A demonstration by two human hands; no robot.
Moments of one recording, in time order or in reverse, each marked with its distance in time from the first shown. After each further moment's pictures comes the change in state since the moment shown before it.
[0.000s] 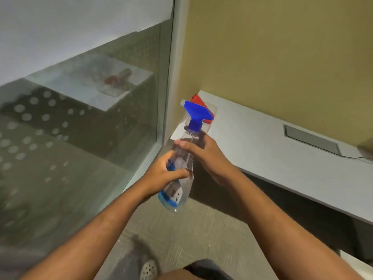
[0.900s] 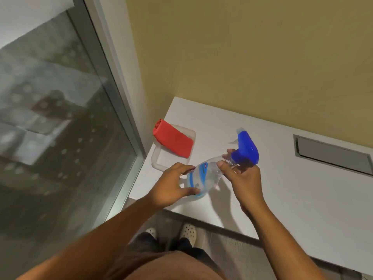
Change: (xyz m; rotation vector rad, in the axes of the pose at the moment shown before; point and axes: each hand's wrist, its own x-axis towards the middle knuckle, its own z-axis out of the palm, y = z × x) left_hand 0.434 0.012 0.074 0.433 -0.165 0.036; right_hand 0.260 0.133 -0.293 0.151 0.646 0.246
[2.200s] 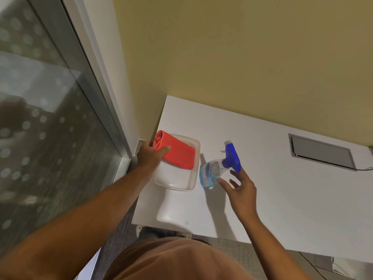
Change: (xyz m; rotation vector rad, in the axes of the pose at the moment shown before) left_hand 0.154 -0.078 -0.108 -0.437 0.362 -0.481; right_hand 0.054 0.047 0.073 -0.416 0.148 0.020
